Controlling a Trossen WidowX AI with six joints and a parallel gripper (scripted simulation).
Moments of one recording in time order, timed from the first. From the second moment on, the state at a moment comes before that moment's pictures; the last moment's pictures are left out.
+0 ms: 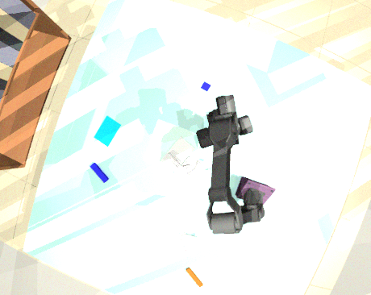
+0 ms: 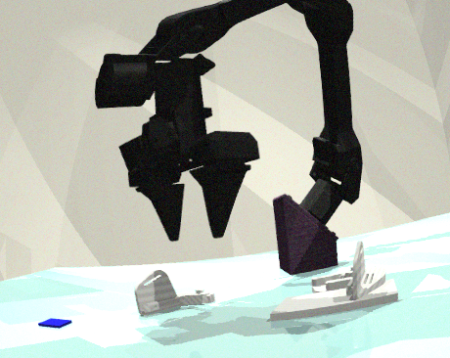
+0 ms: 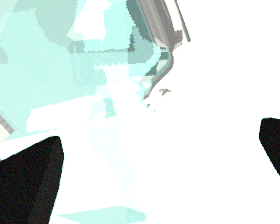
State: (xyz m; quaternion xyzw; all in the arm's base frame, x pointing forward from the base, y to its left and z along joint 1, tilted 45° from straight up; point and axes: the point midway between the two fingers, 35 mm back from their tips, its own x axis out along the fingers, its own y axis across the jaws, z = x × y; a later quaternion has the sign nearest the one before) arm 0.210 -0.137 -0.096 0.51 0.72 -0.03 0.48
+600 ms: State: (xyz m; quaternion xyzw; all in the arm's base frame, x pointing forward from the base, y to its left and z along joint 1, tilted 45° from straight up) arm 0.211 -0.140 -0.092 0.50 0.72 -0.03 0.48
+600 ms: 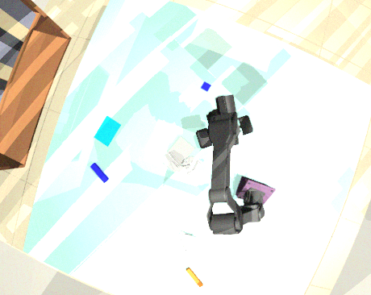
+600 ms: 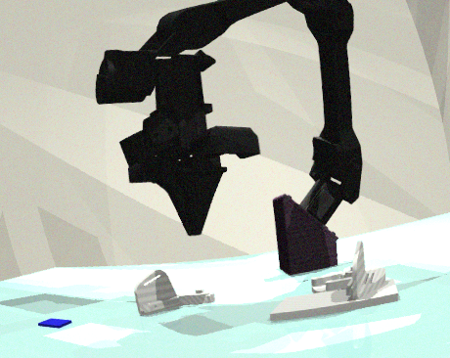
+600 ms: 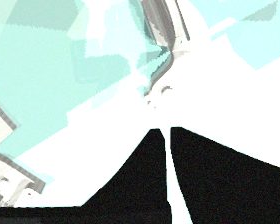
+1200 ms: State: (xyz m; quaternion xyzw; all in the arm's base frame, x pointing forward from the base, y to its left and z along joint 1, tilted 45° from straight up) arm 0.211 -0.140 -0.091 0.50 0.72 -0.03 0.48
